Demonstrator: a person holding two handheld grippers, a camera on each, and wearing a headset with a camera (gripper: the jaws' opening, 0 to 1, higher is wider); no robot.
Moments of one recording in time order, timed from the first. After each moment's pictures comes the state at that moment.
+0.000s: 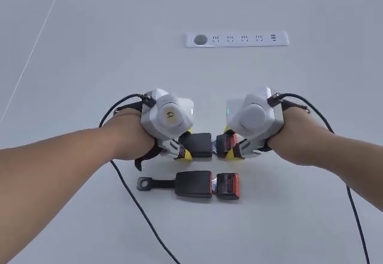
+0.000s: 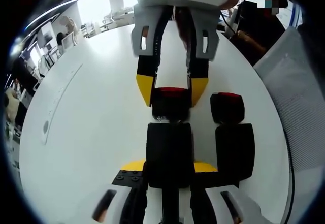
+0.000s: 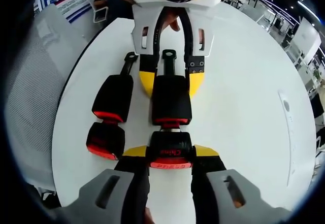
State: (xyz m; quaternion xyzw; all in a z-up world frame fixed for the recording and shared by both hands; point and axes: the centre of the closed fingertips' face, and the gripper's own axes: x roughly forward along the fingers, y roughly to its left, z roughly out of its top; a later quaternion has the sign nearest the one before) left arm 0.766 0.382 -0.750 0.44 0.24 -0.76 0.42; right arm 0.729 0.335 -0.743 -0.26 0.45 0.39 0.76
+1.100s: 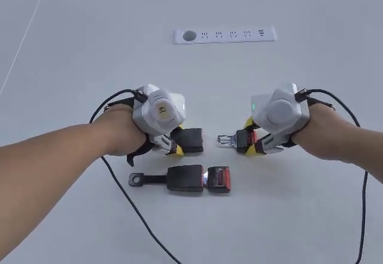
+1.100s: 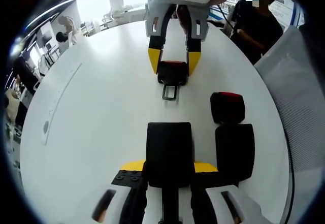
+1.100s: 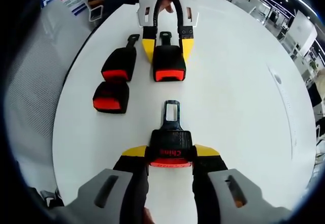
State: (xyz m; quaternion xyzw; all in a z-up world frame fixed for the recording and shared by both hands) left arm 0.765 0.383 -0.751 0.45 0.25 -0.75 0.41; right arm 0.684 0.273 -0.747 -0.25 0.47 0.37 0.76
